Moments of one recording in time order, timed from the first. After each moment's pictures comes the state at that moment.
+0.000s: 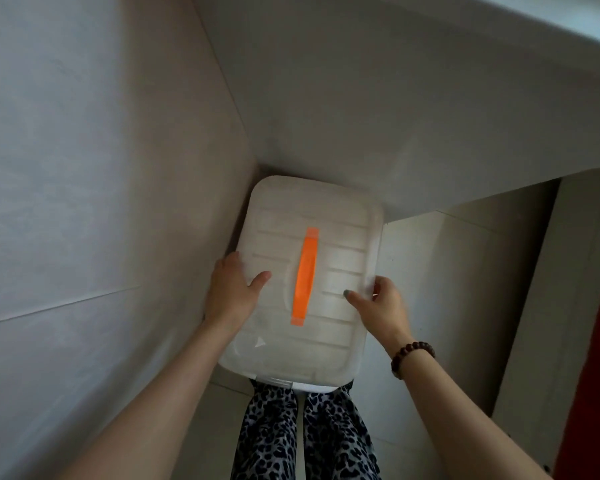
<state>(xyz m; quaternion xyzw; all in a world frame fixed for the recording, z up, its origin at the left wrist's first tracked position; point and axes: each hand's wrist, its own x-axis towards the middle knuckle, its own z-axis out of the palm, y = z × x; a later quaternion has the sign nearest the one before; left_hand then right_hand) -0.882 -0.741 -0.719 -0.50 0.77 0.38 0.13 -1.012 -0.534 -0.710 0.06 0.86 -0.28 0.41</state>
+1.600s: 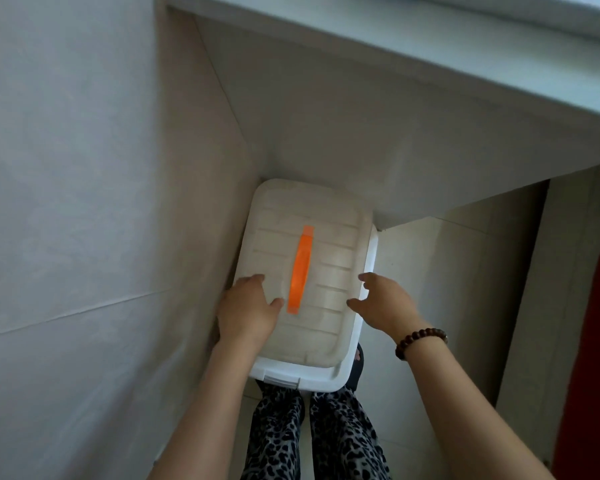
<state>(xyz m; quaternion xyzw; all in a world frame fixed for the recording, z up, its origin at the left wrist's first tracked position) -0.891 -0.719 -0.653 -0.45 0.81 0.30 0.24 -1.037 -0.555 -0.655 -0.13 0.87 -0.04 0.48</state>
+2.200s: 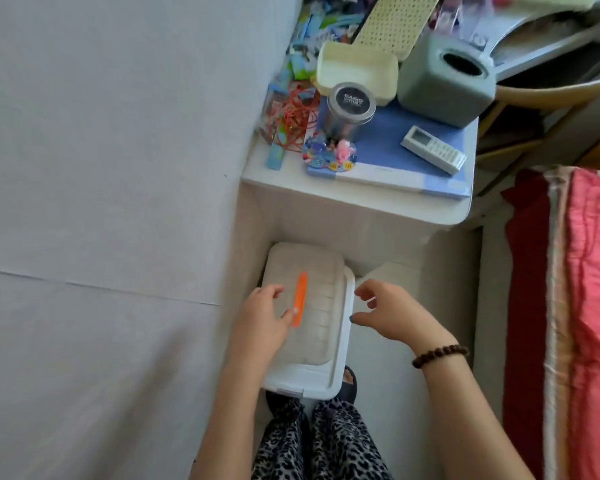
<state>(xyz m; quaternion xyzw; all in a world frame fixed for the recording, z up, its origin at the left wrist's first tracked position) -0.886 -0.695 -0.372 -0.41 0.83 0.37 0.08 -1.037 -0.533 -0.353 -0.22 0.86 -0.14 0.43</state>
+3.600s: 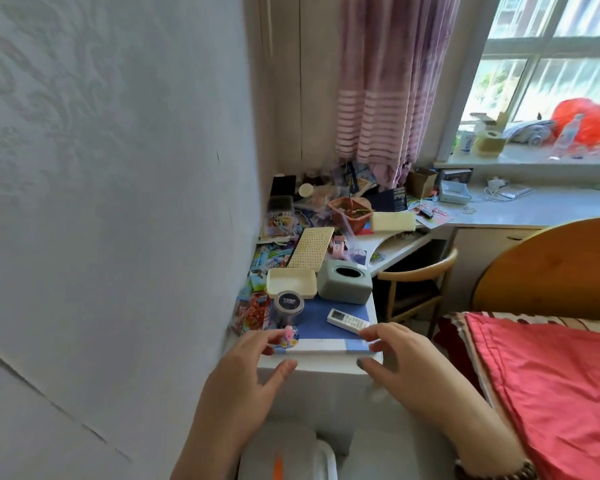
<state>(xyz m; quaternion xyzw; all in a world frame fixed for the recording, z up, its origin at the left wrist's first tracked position) -0.920 -0.668 -0.084 -0.15 0.91 0.34 -0.17 -1.037 -0.462 -0.066 -0.29 0.91 -0.29 0.09</state>
